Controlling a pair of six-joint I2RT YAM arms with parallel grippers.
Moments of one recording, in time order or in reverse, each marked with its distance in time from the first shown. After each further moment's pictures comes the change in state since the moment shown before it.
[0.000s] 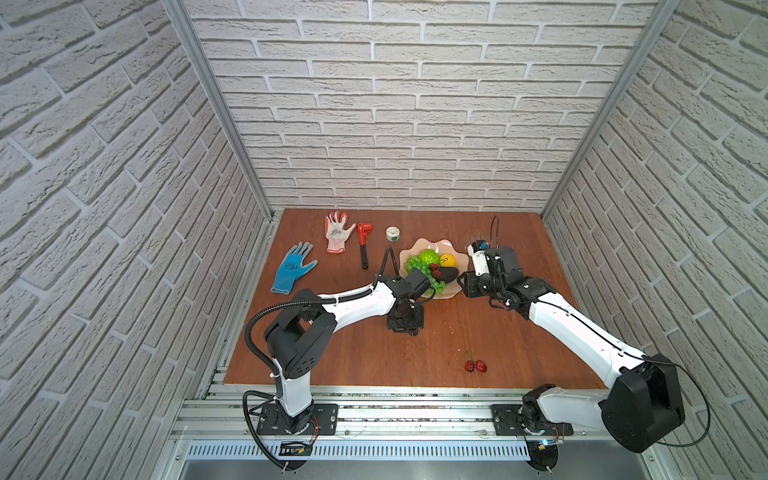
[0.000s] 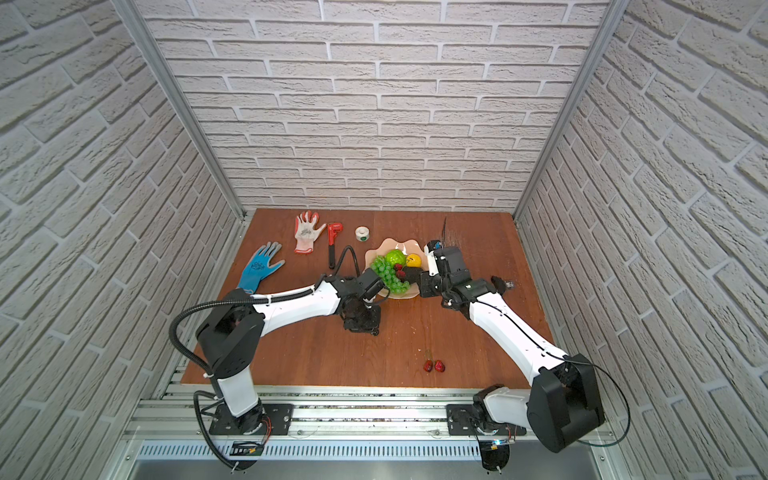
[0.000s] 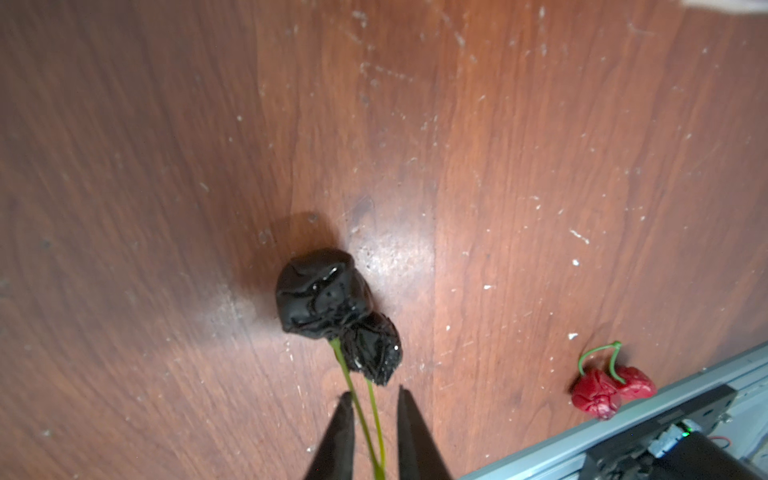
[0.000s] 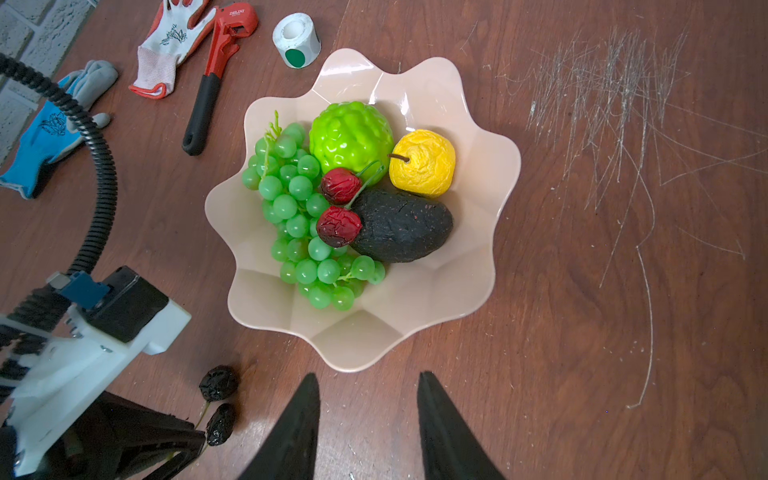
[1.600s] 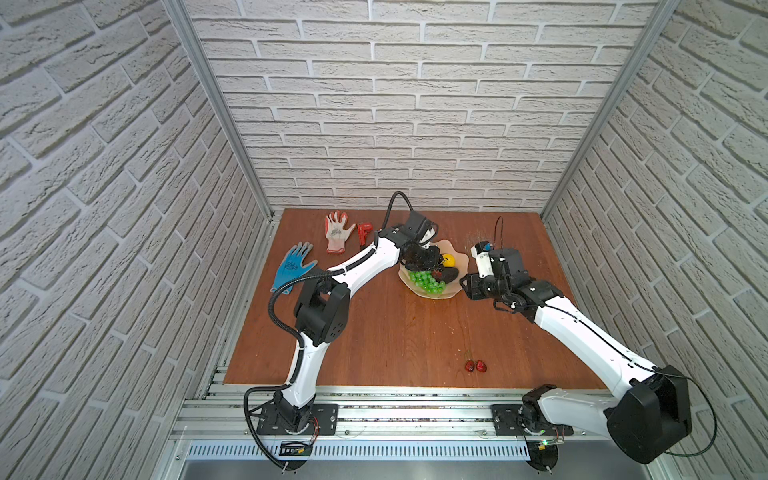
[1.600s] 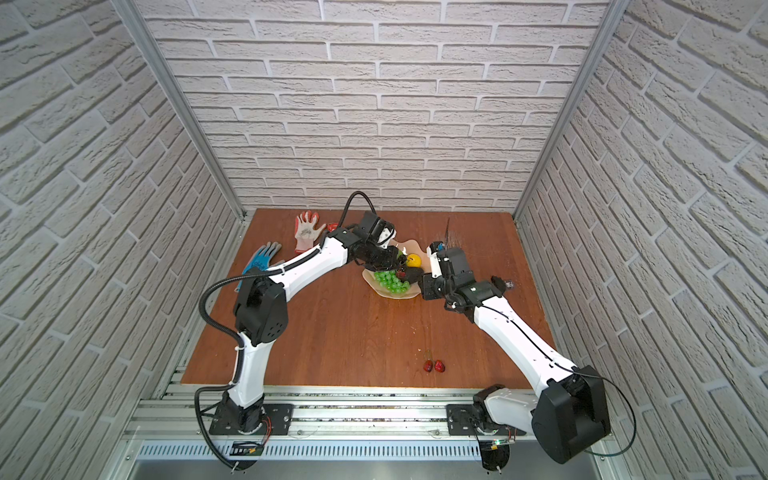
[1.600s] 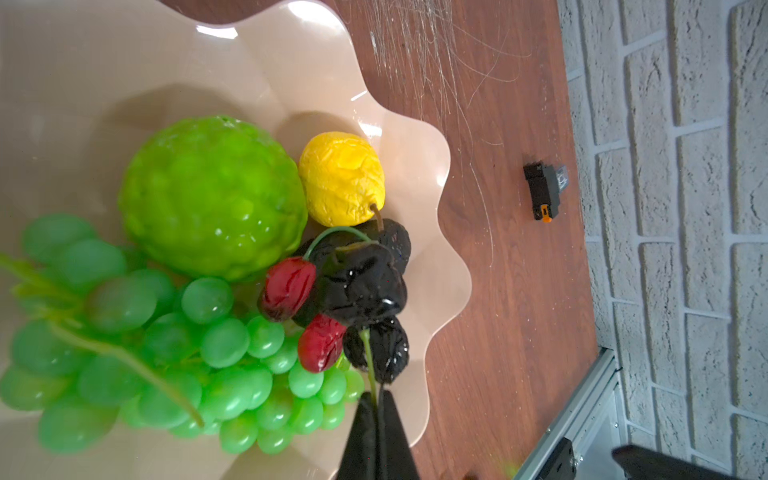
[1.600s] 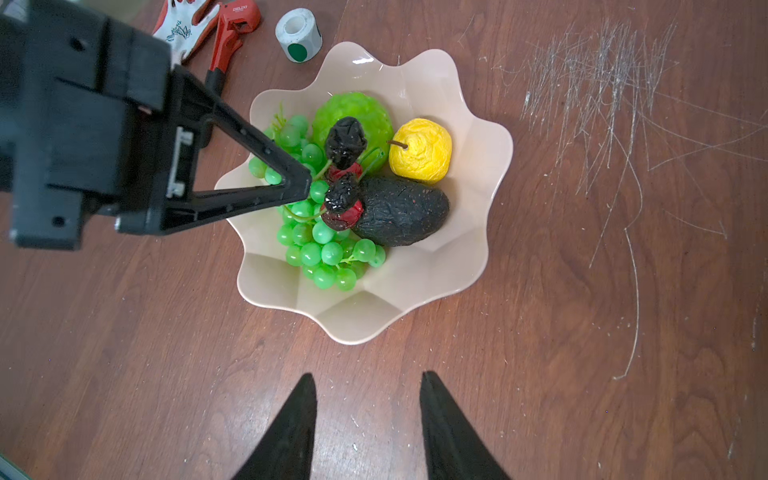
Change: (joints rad) left arm 0.192 0.341 0.677 0.052 0.168 0.256; right arm 0.000 -0.054 0.005 -0.070 -0.004 0.008
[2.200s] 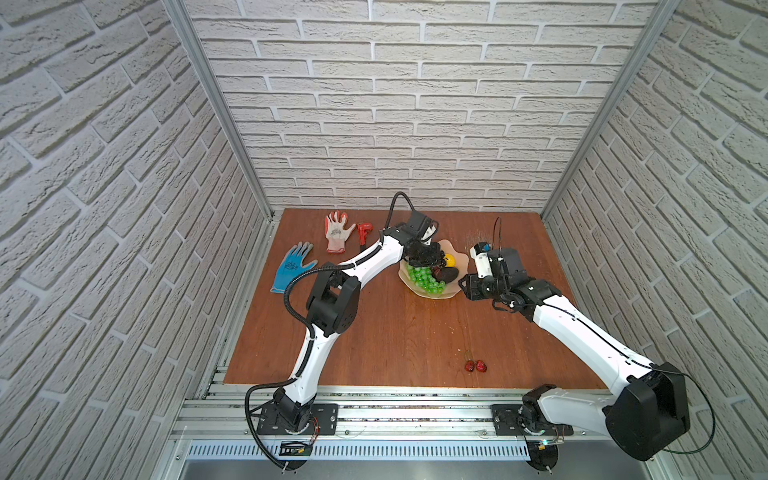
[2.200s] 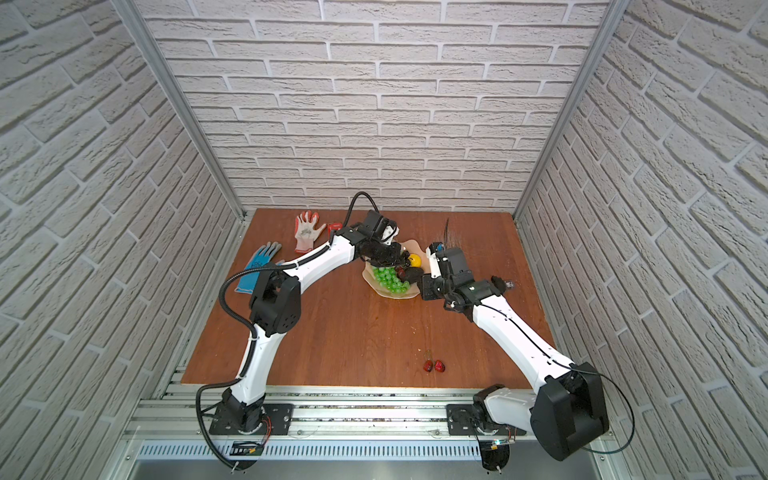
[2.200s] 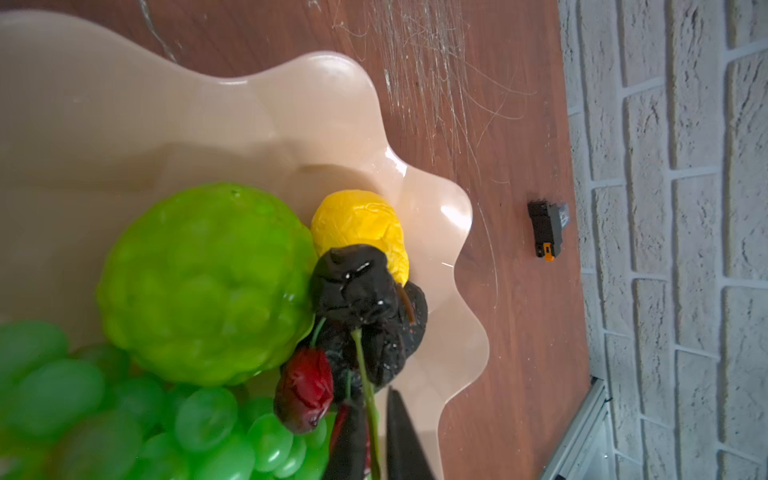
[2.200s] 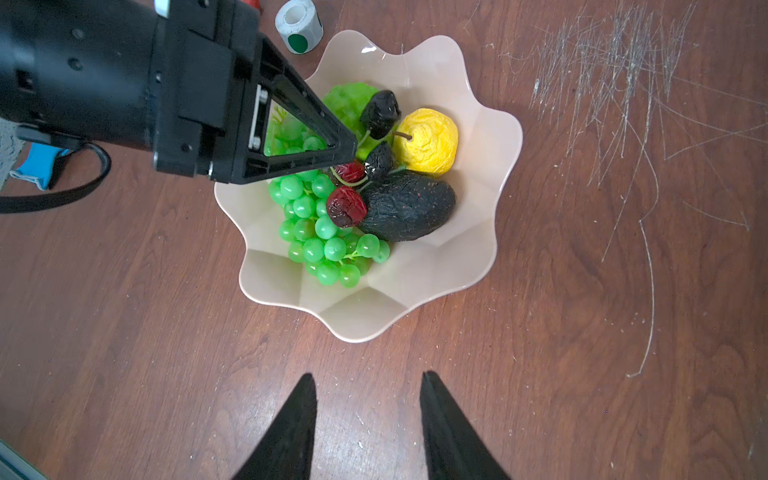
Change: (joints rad) left arm 0.025 0.110 0.082 0.056 0.033 -0.018; right arm 0.000 0.014 0.000 -0.004 -0.014 0.013
